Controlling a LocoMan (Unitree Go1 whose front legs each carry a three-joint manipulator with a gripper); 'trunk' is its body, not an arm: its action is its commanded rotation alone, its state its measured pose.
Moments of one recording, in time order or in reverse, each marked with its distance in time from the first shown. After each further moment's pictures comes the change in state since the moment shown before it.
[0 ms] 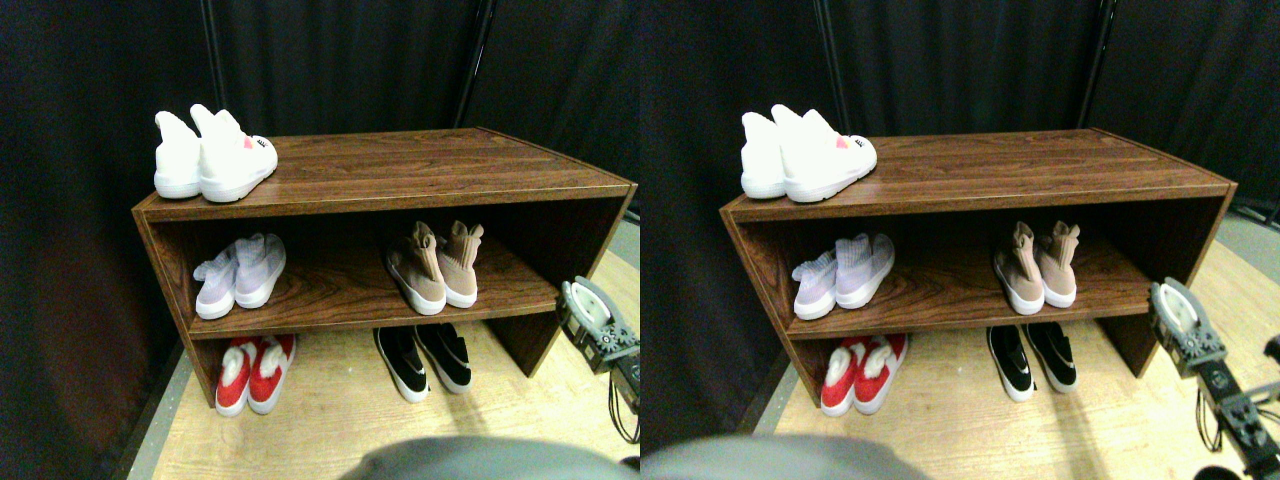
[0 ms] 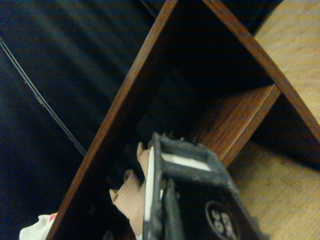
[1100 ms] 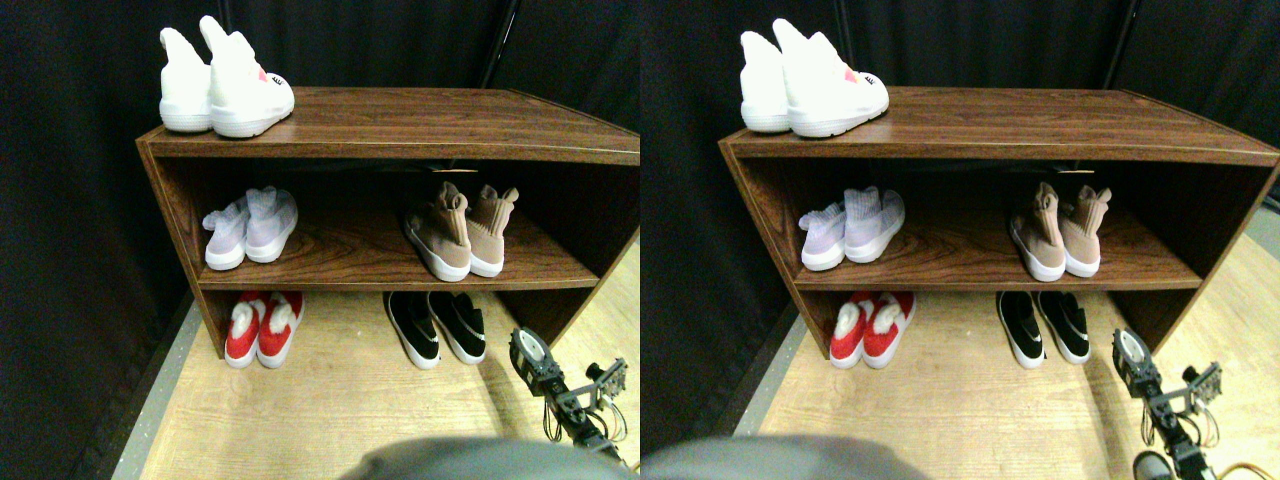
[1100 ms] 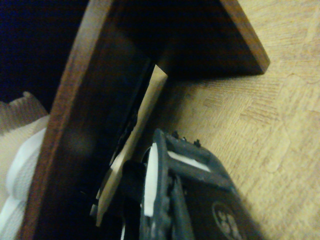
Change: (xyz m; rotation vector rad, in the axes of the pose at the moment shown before) right arm 0.020 -0.145 -0.047 0.167 0.031 -0.371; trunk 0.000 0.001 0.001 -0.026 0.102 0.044
